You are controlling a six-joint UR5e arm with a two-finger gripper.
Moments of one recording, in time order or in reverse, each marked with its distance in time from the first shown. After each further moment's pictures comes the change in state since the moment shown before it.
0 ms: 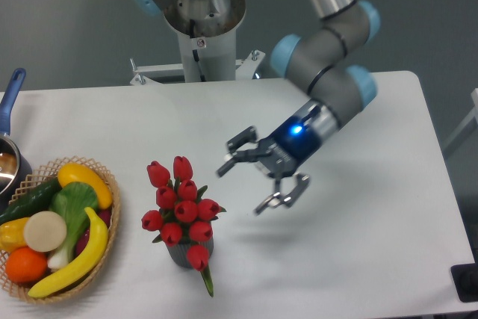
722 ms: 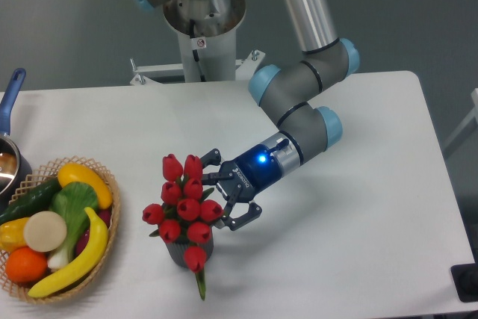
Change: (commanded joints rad) arm -0.234 -0.198 -0.011 -0.005 -0.265 -0.002
